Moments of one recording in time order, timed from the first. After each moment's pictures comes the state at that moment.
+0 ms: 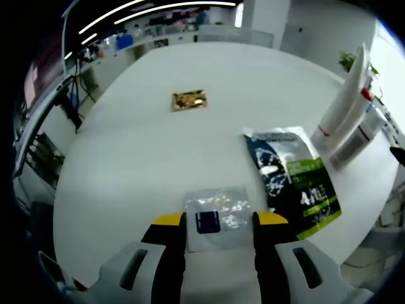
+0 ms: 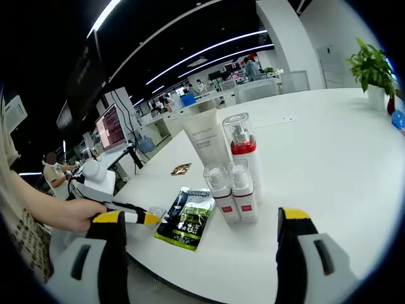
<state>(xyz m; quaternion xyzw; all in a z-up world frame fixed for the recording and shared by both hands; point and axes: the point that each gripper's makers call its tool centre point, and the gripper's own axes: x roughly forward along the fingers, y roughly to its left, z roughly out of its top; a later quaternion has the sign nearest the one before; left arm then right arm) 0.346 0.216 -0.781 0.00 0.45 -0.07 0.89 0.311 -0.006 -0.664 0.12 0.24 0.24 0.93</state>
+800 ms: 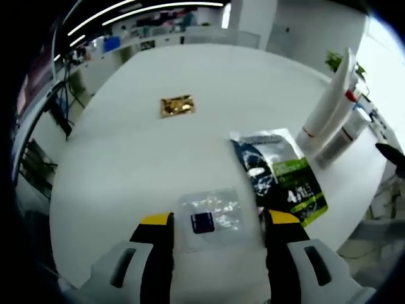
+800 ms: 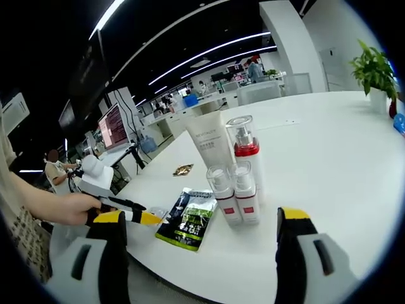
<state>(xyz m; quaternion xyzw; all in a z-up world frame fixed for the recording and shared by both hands) 0.342 0.213 -0.768 -0.01 0.45 -0.12 0.88 0.310 -0.004 -0.661 0.11 0.23 0.25 0.93</state>
